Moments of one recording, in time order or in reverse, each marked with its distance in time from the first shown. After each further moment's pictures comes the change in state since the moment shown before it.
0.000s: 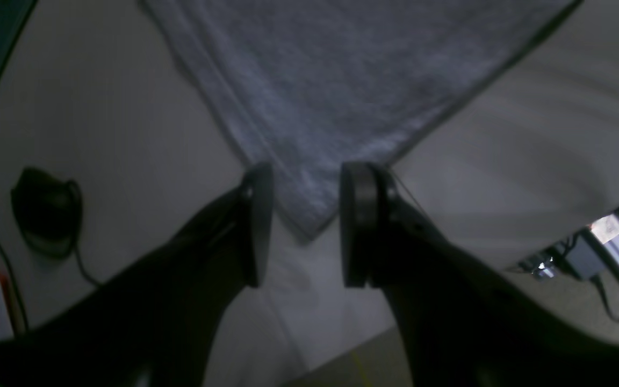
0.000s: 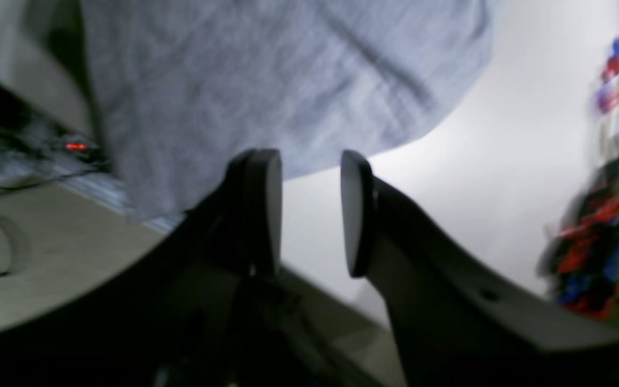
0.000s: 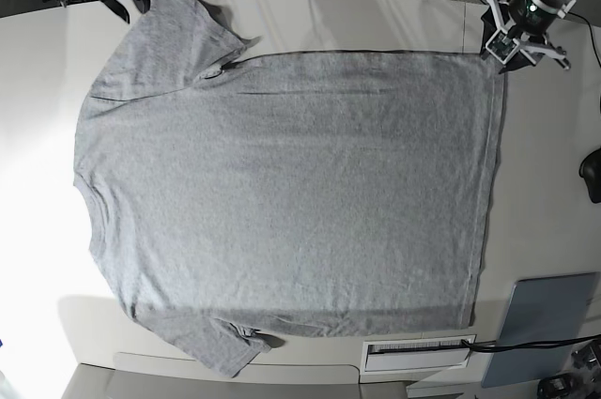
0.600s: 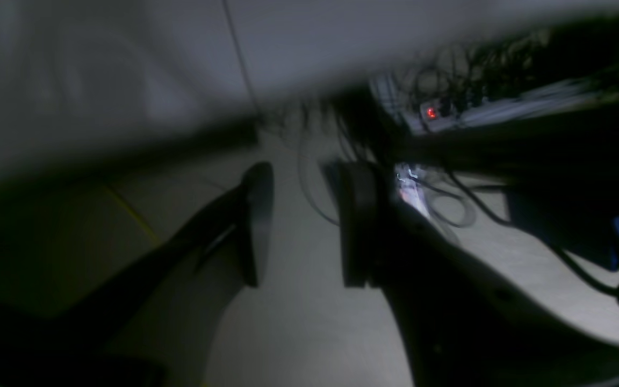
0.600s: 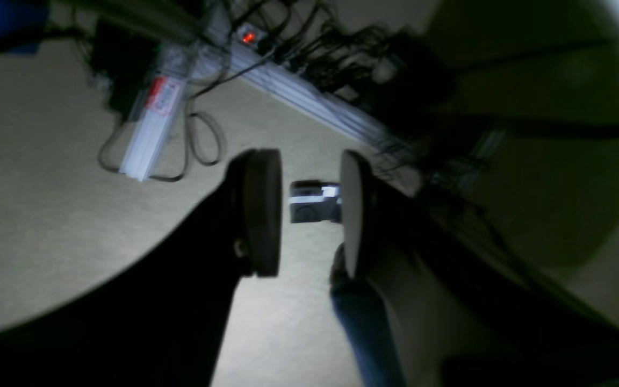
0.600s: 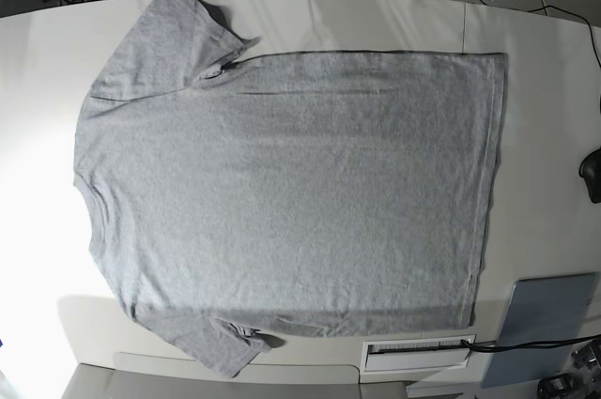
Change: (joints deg) left arm 9.1 16.9 -3.0 -8.2 -8.9 0.5 0.3; right arm 2.2 -2.4 -0.1 -22.1 25.2 15.3 6.2
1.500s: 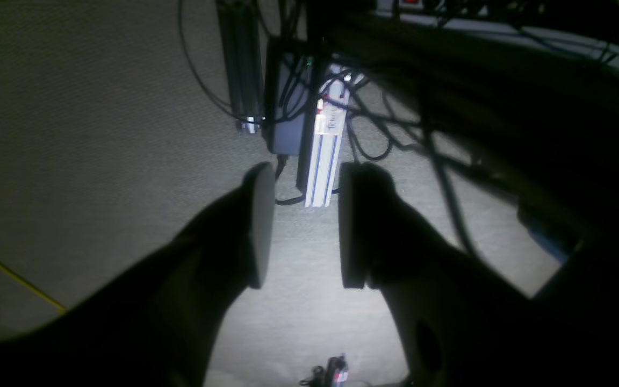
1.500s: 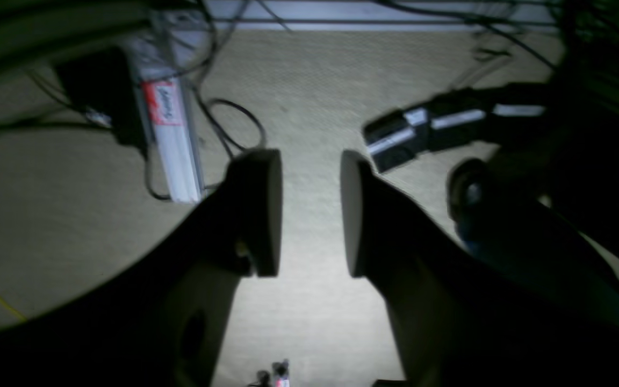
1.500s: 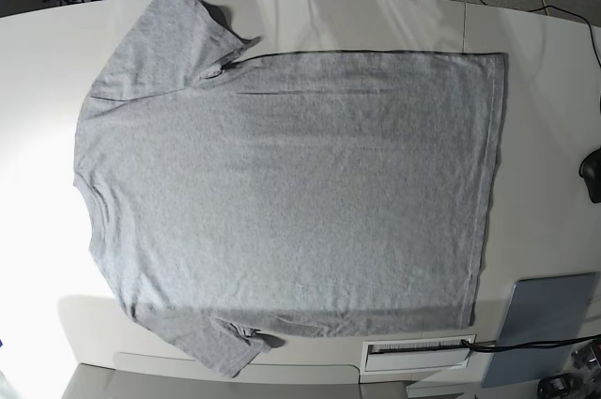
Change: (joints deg) left arm -39.6 8.2 -0.3 -86.6 14.8 14.9 -17.0; right arm 48.7 -22.4 0.2 -80.6 -4.1 -0.3 14.9
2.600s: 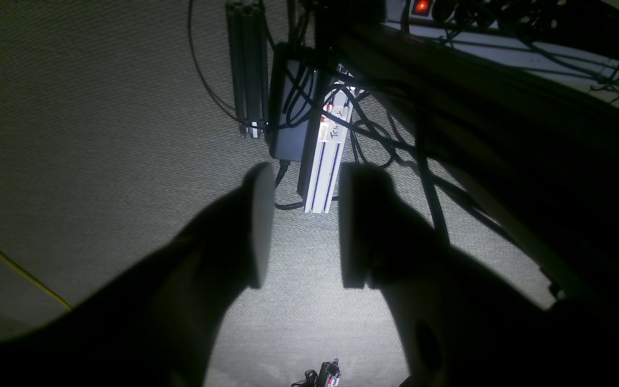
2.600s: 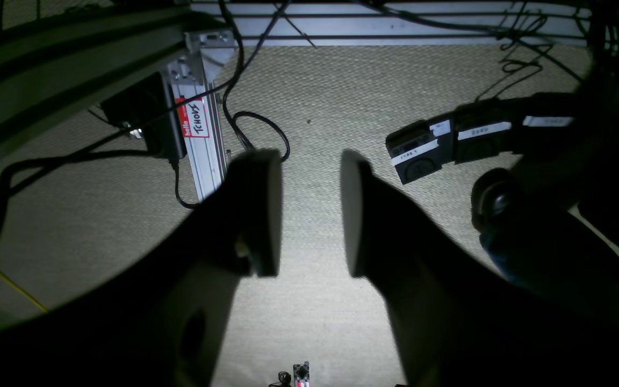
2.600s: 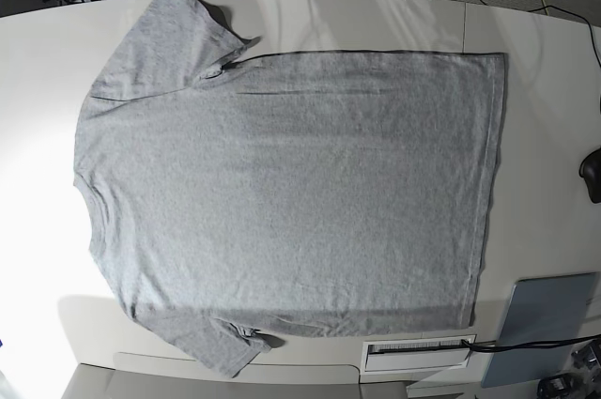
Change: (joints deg) left arm -8.8 0.1 0.0 -15.6 -0.1 7.7 -5.9; right arm 8.5 -3.3 0.2 -9.0 0.2 0.0 -0.1
